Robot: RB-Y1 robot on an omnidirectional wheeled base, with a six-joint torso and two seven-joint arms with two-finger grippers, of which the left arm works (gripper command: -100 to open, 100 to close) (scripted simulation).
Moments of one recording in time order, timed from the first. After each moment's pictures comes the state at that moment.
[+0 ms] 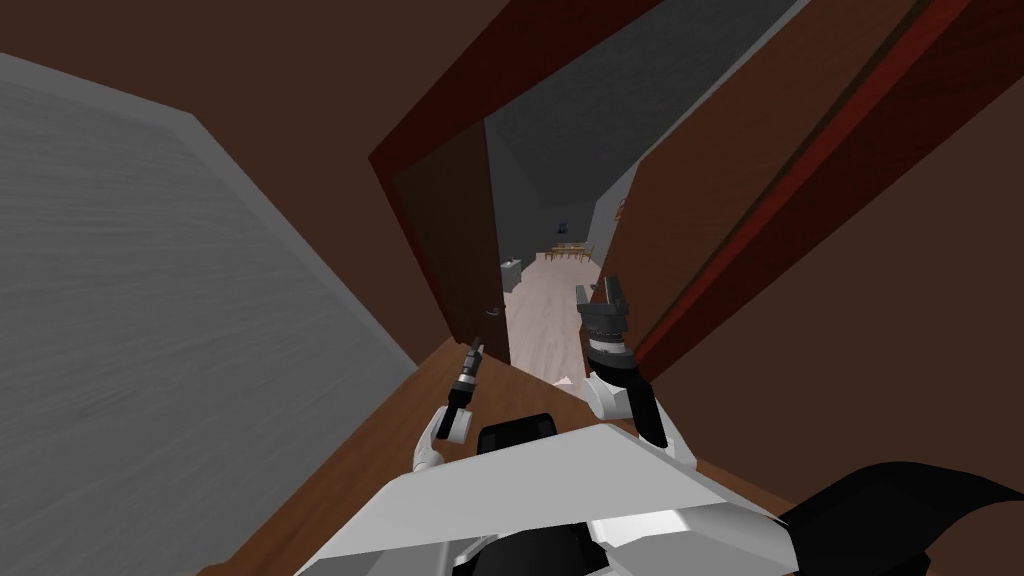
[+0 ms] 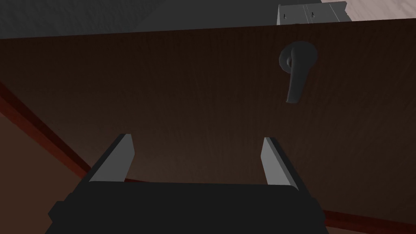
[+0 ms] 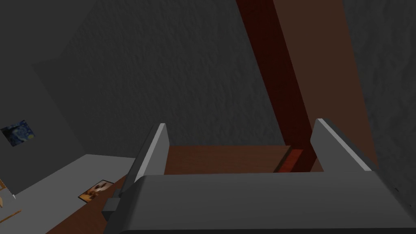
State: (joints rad) arm 0.07 0.12 -0.21 -1.19 -0.12 -0.73 0.12
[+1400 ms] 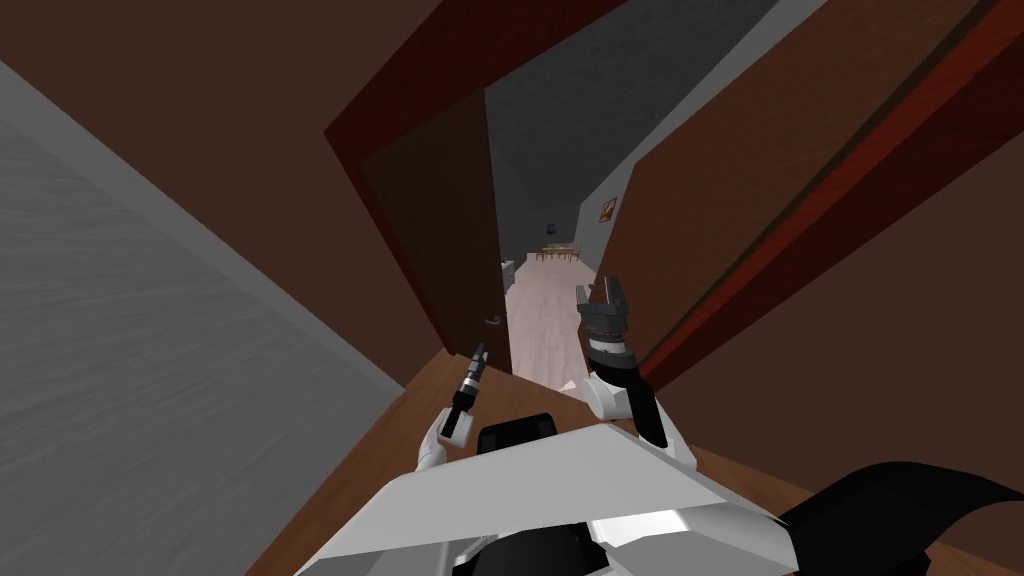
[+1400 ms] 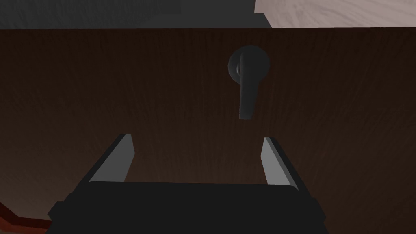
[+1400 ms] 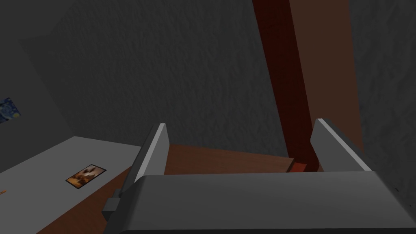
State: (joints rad) arm -0.03 0.12 -0.24 -0.93 -0.12 -0.77 0.18
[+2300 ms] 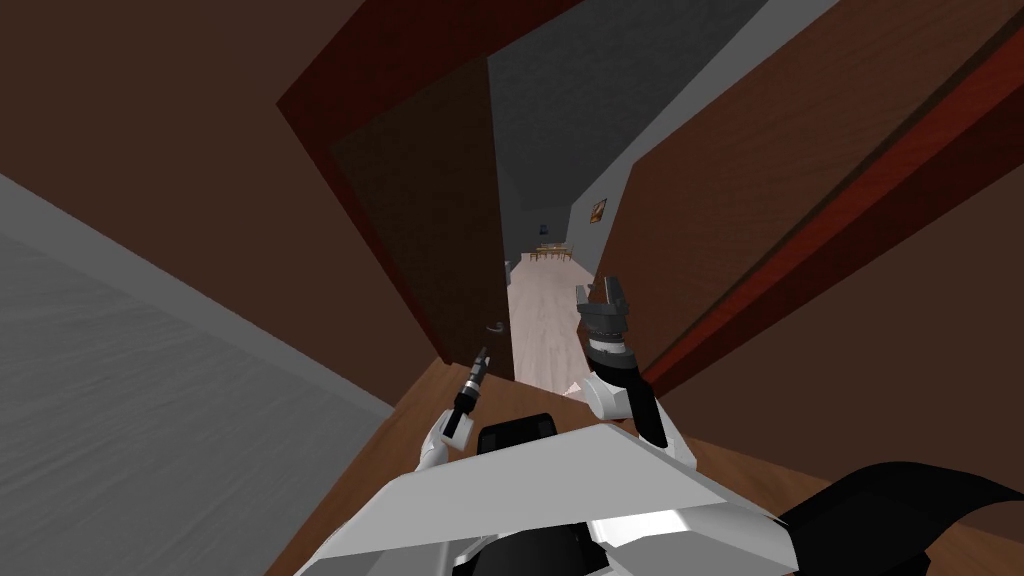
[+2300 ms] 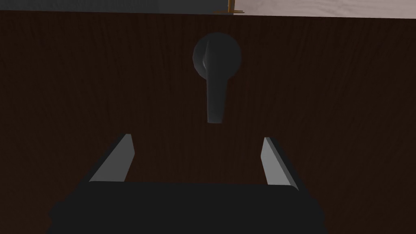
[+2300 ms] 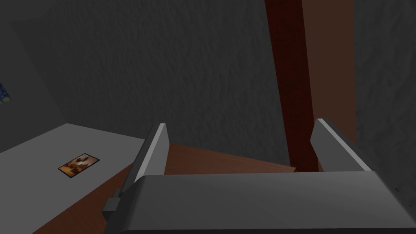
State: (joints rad) arm -0.10 0.12 -0.26 -0.76 -0.12 -0.80 0.22
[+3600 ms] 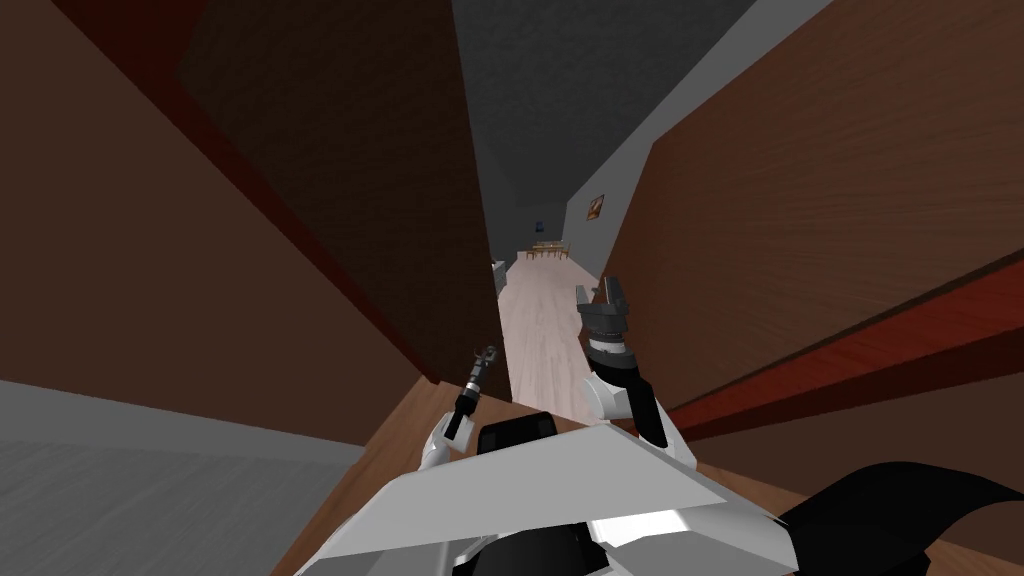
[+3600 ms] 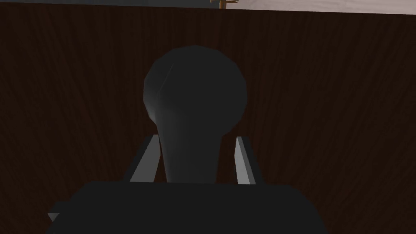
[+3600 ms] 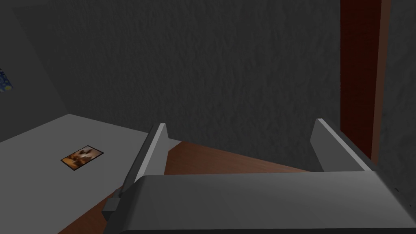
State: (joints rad) arm -0.11 0.10 -0.24 -0.70 -0.12 -0.82 0.20
